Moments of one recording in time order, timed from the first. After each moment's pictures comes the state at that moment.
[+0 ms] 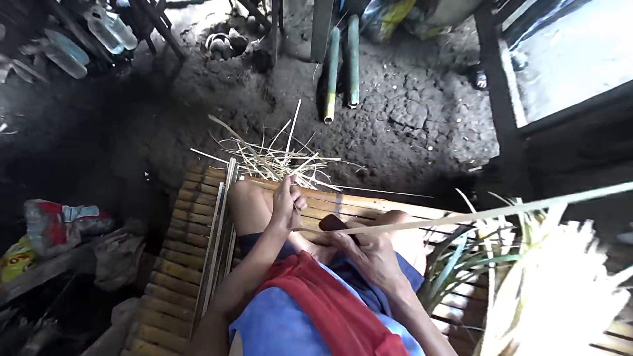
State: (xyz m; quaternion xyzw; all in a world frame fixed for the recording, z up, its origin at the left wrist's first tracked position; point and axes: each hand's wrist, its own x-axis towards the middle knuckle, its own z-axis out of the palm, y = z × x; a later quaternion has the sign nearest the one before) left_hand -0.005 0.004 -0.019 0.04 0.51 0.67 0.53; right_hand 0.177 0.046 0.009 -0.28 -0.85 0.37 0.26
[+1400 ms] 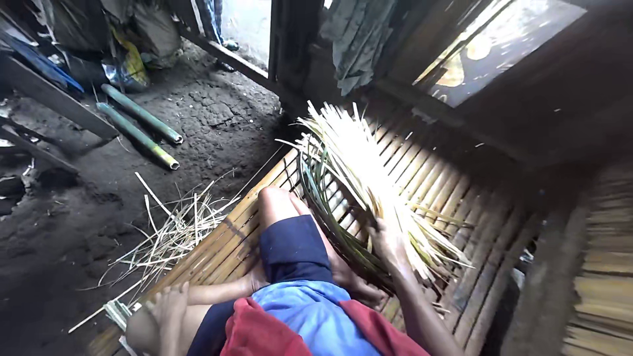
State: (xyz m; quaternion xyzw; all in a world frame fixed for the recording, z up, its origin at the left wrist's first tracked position) left_hand -0.110 0.002 -0.145 0.55 0.76 -0.21 0.27; right_hand 0.402 -0.057 -0.033 -0.92 -0.34 0.21 0.00
